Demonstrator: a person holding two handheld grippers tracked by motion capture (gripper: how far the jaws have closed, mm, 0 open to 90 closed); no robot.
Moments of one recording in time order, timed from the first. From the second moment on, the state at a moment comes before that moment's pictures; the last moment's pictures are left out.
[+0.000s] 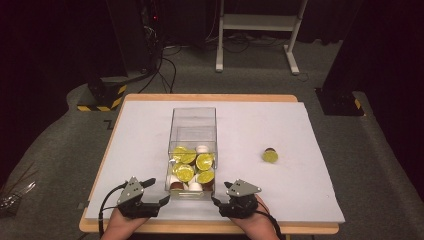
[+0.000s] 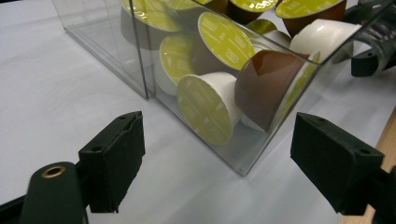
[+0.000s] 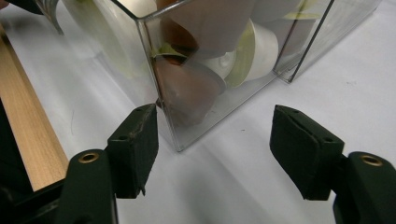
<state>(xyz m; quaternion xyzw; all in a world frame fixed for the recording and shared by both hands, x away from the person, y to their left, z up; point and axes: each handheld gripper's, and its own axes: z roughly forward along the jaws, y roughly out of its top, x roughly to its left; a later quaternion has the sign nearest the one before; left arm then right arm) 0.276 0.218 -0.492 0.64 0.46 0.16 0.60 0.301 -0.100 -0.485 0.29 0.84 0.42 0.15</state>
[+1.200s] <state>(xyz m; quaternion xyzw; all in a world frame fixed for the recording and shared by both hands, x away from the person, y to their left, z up) 0.309 0.208 -0.492 0.61 0.48 0.17 0.61 0.333 -0.100 -0.482 0.32 0.83 0.42 0.18</state>
